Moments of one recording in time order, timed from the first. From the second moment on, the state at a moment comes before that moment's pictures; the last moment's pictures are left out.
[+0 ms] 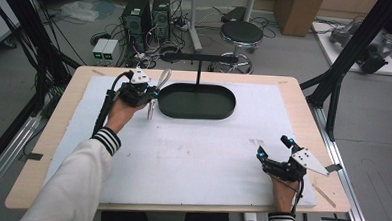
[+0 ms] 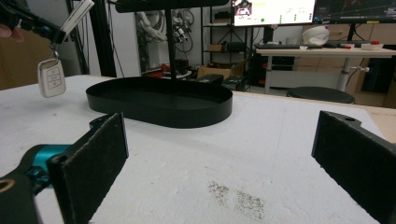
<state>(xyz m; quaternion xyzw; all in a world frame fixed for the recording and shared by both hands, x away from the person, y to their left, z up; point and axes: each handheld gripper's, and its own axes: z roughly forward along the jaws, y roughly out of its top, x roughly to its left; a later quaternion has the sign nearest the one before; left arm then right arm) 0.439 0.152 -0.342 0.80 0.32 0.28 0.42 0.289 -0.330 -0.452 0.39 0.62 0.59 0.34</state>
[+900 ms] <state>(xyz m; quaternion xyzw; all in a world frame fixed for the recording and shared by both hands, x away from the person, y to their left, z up) 0.470 0.131 -0.336 0.76 0.34 0.33 0.45 0.289 -0.329 -0.452 0.39 0.62 0.60 0.34</state>
